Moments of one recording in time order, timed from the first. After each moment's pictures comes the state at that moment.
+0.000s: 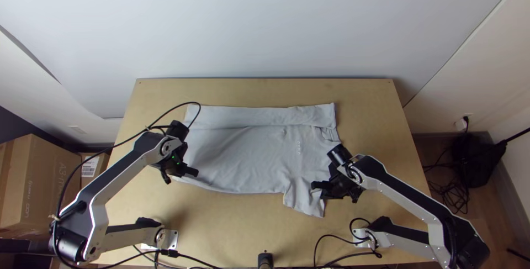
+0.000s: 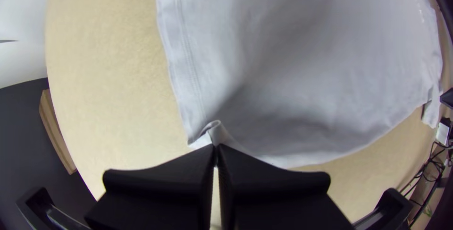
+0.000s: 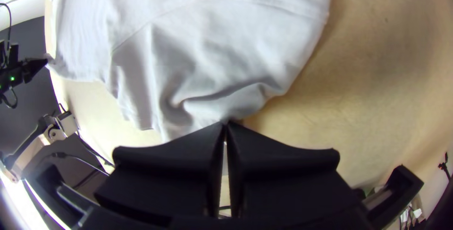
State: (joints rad) left arm -0.25 1.36 0.95 -1.08 -0.15 -0.02; right arm 0.54 1.25 0.67 -0.89 -0.36 0.58
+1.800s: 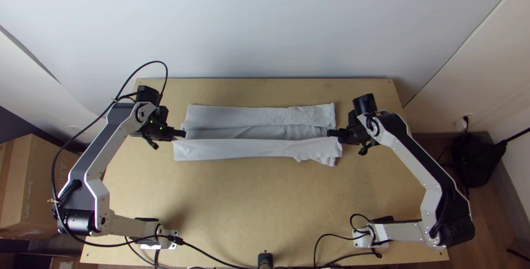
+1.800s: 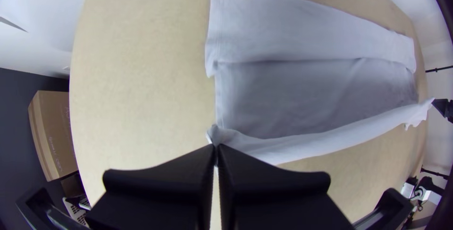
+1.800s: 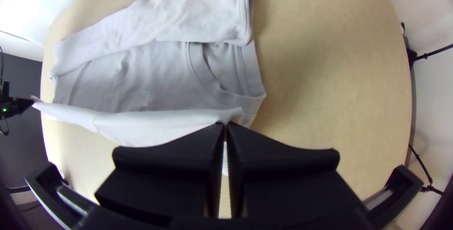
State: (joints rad) left arm 0.01 1.53 1.31 -1.03 -0.03 0.06; right arm 0.22 1.47 1.15 -0.86 -0.09 0.29
